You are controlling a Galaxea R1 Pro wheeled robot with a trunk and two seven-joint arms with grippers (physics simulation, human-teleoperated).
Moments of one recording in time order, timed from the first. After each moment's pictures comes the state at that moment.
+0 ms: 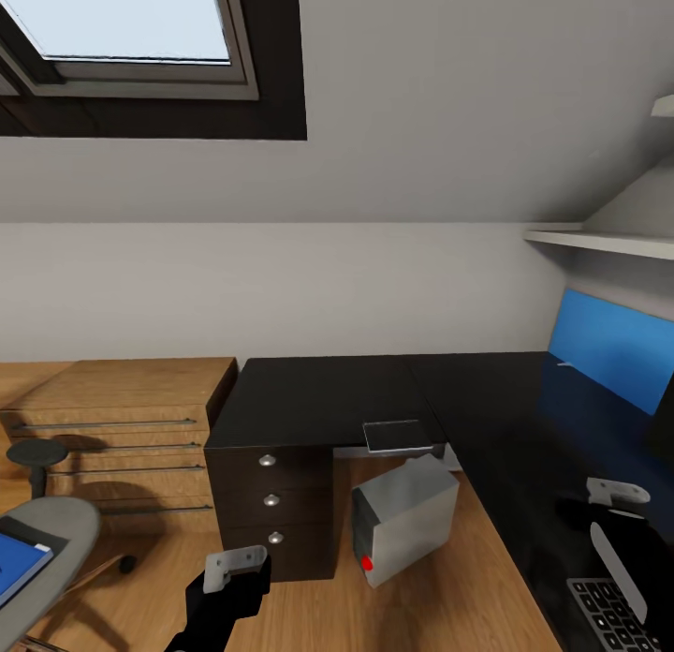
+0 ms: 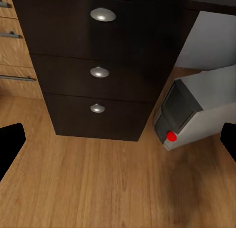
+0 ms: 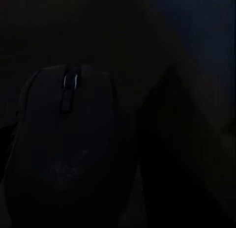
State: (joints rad) left arm 0.09 0.05 -0.37 -1.62 0.36 0.38 0.48; right arm -0.40 -0.37 -0.11 -0.99 -0.22 0.57 -0.22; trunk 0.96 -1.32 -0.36
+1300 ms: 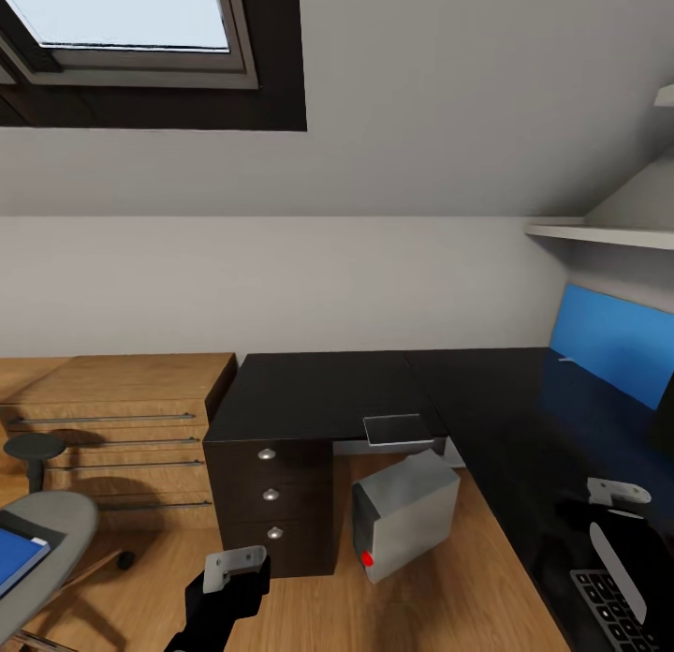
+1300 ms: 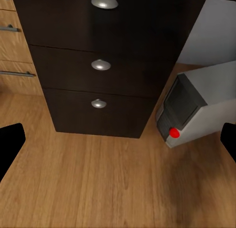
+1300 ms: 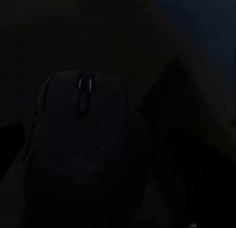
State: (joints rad) left arm 0.09 0.05 -0.37 -1.62 0.36 0.38 0.48; right arm -0.40 -0.37 -0.10 -0.99 -0.22 0.57 -0.23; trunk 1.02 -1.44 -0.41
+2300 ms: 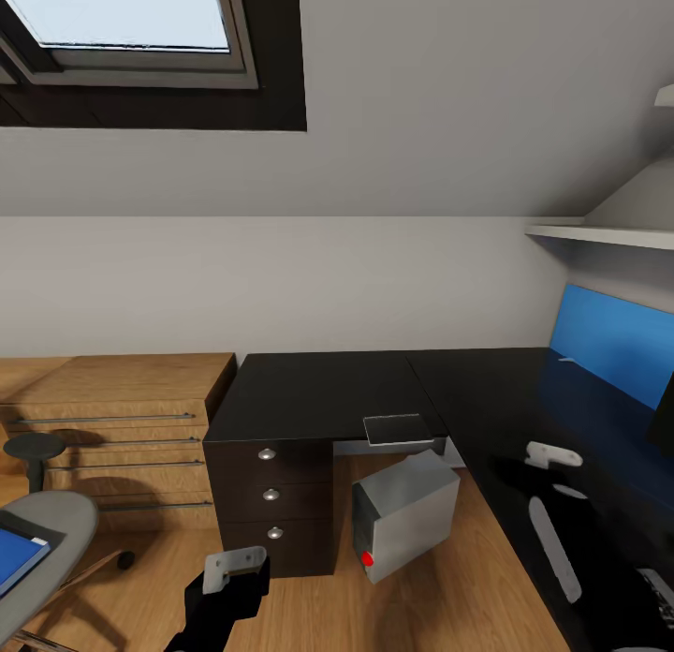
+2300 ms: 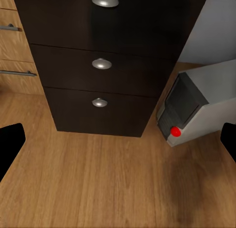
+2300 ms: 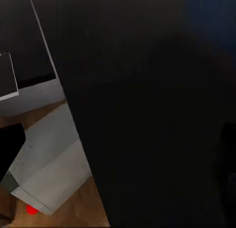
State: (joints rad) left arm 0.09 0.05 -0.37 -1.61 0.36 0.39 0.48; right arm -0.39 -0.16 -0.11 -1.25 -0.23 0.54 -0.23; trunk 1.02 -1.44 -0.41
